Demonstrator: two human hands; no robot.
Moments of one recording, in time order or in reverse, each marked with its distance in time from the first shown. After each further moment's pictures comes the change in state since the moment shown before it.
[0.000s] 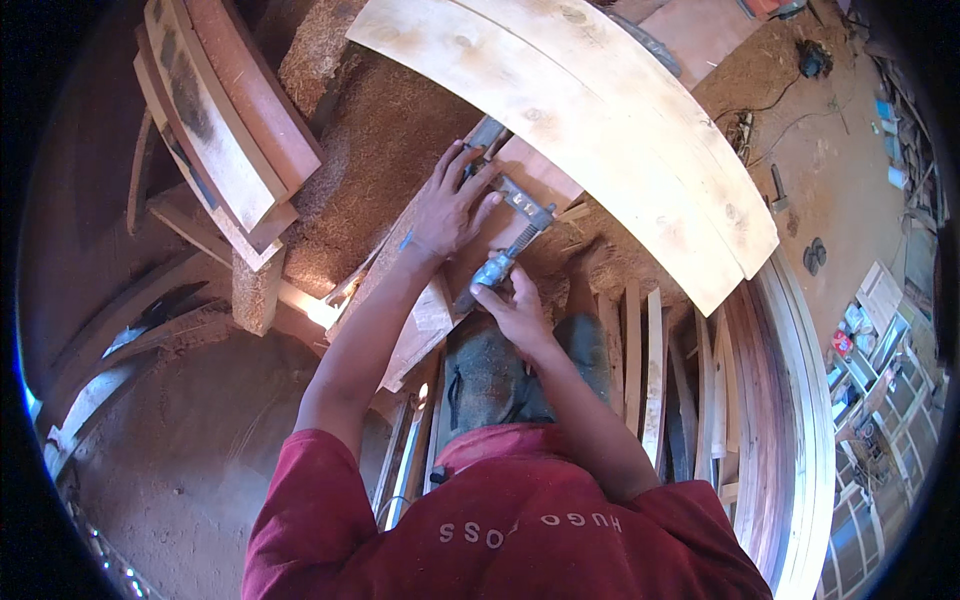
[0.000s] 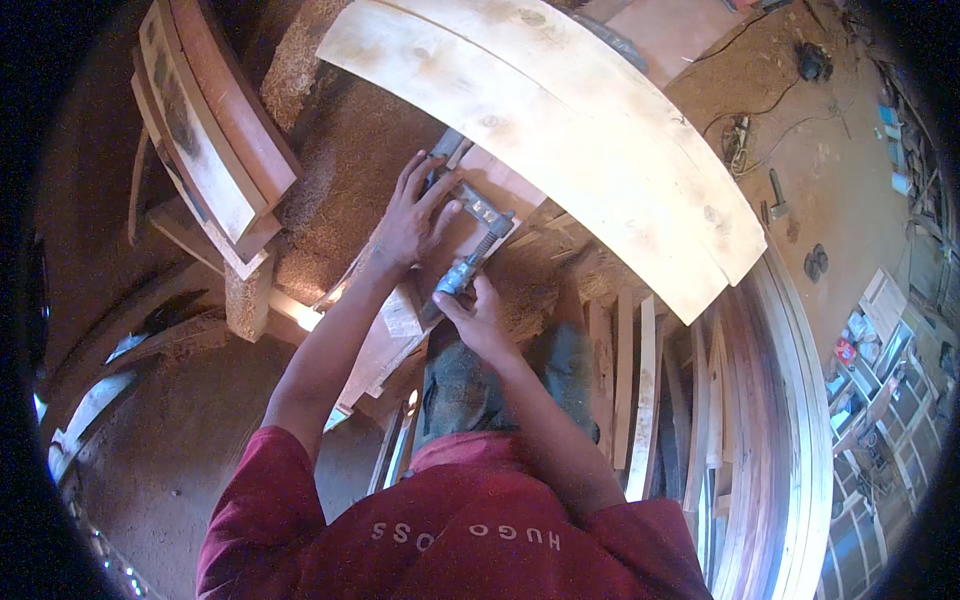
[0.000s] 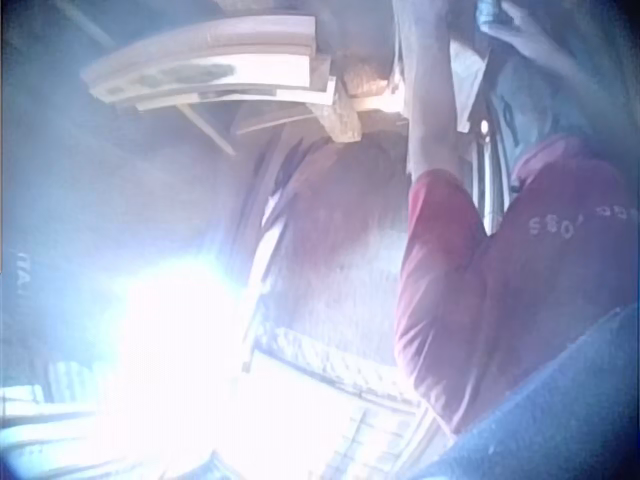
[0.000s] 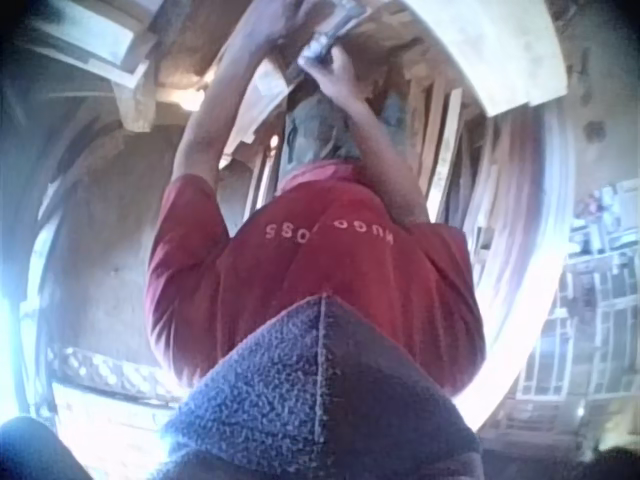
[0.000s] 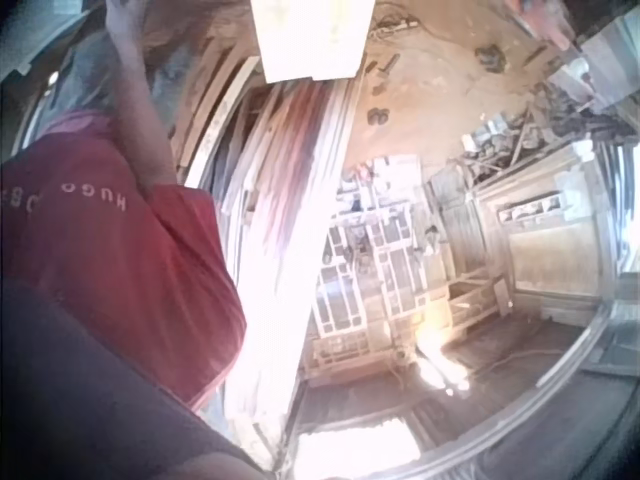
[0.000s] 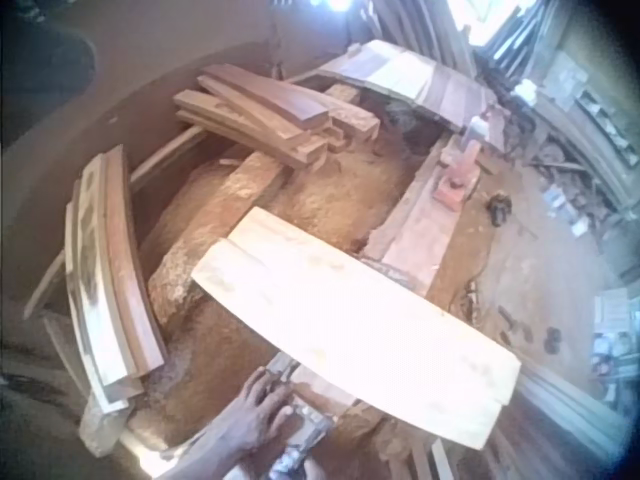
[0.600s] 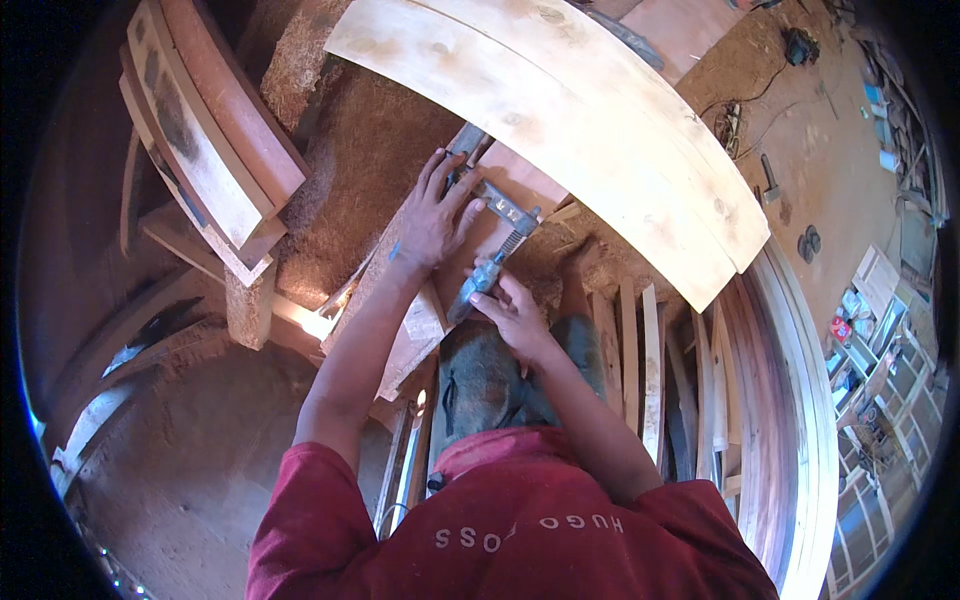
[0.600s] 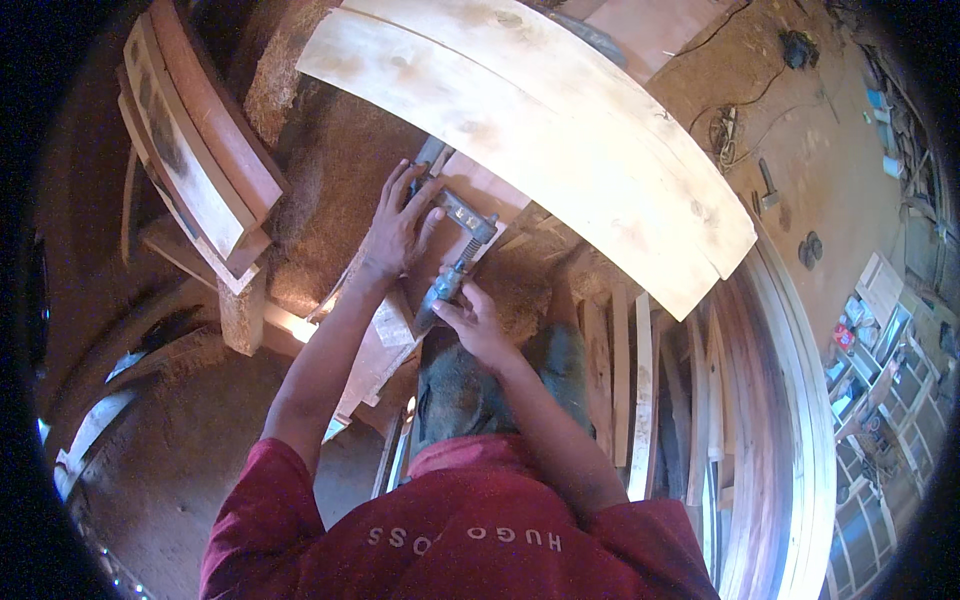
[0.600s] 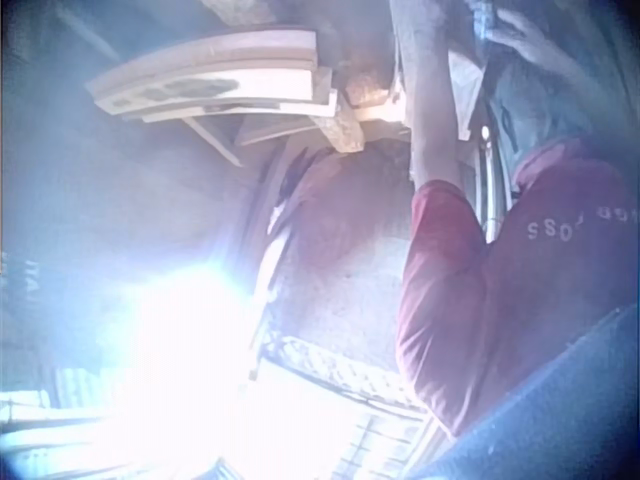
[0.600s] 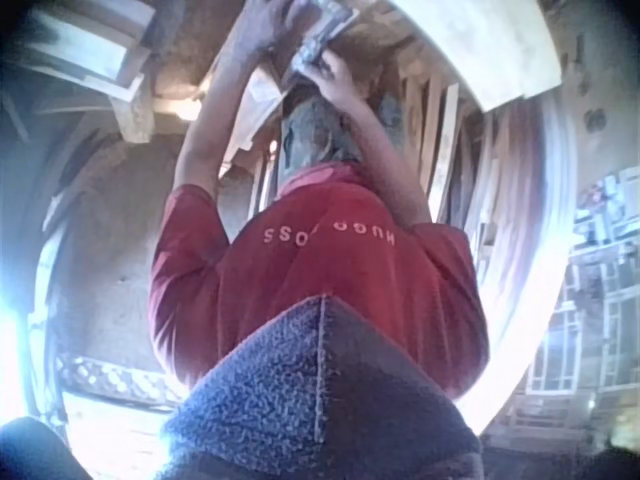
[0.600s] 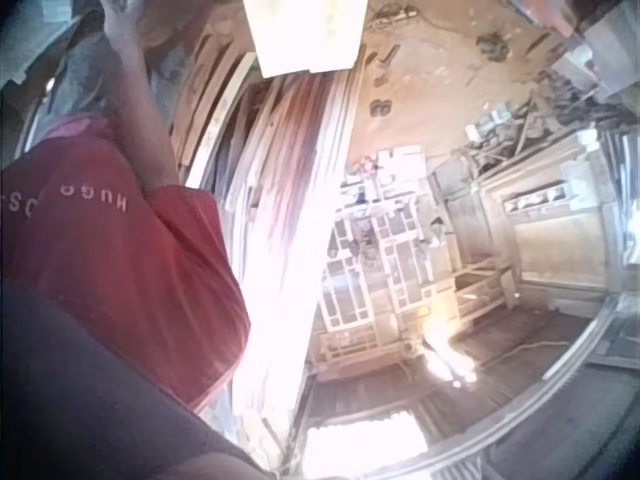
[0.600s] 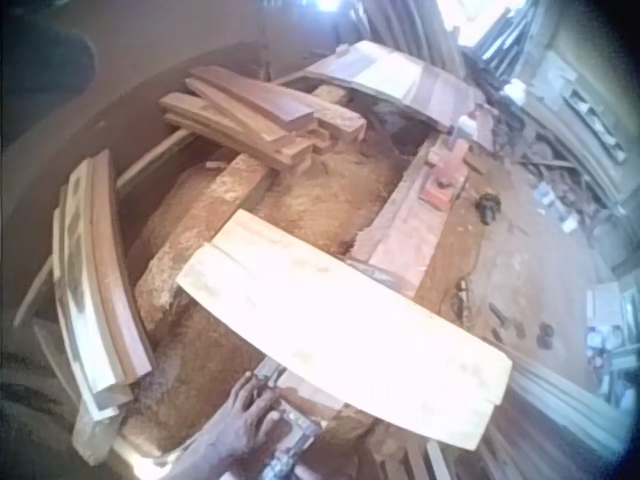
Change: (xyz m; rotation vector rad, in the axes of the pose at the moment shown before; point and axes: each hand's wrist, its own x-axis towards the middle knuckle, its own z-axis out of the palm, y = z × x) left_hand 0.000 -0.002 0.003 0.021 0.030 0.010; right_hand -0.001 -0.013 -0.016 0.190 -0.163 0.136
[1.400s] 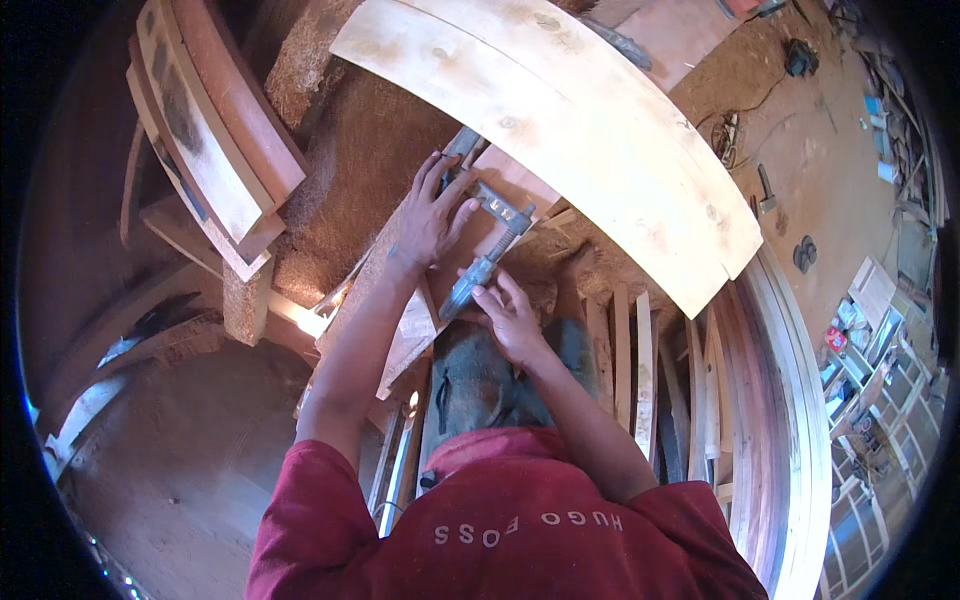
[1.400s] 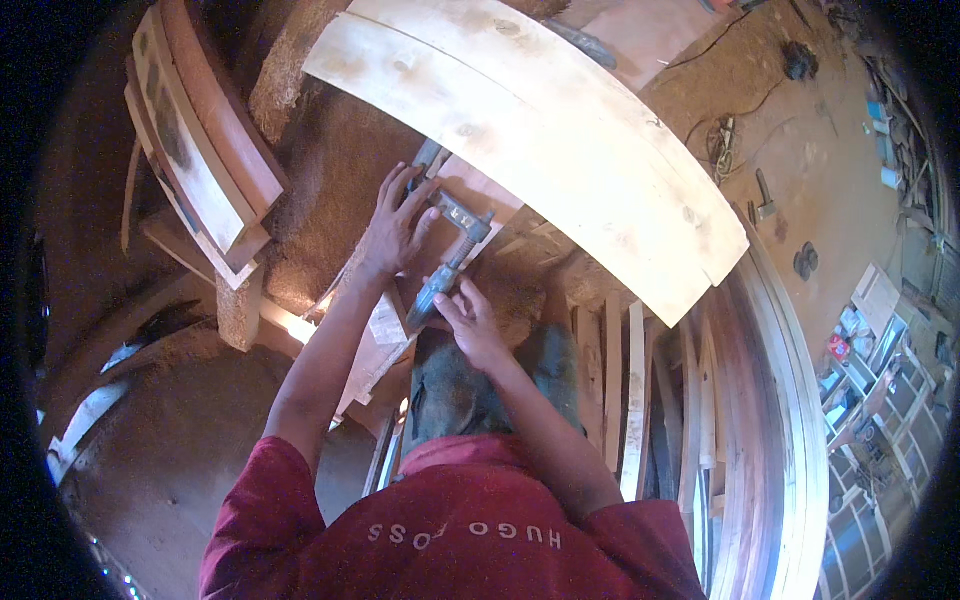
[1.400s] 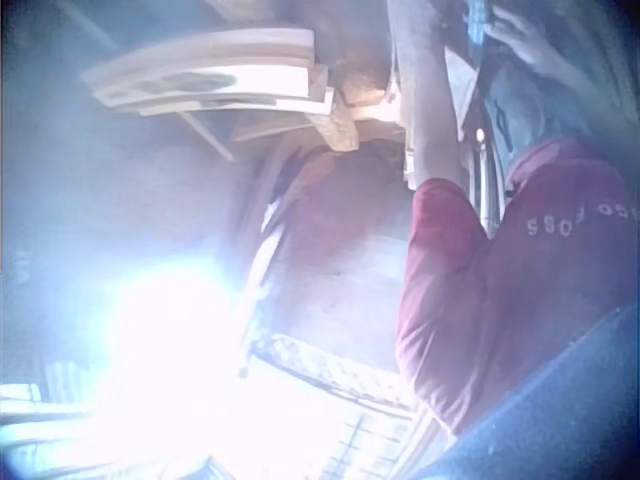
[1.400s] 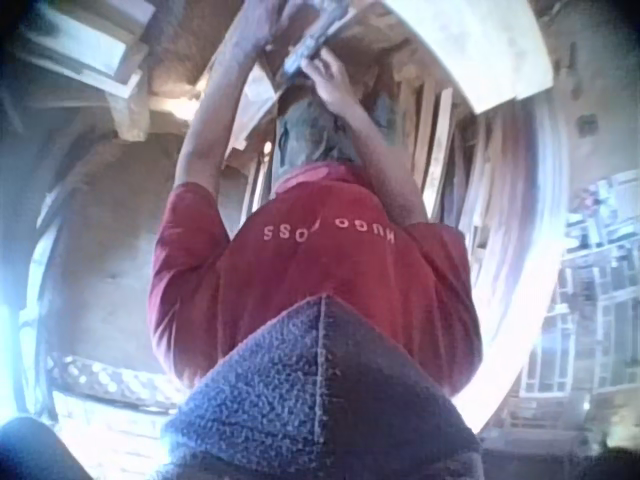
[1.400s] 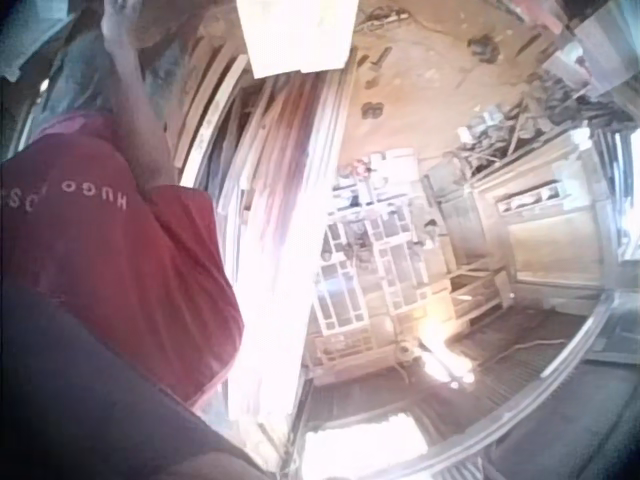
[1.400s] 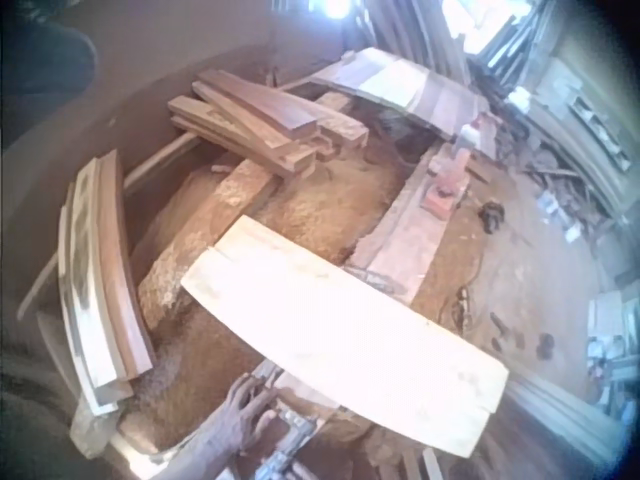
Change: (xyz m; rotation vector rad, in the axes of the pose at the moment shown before) left_hand -0.001 0.005 0.000 -0.049 -0.003 -0.053; right_hand -0.006 -0.009 -0.002 0.037 -0.082 0.016
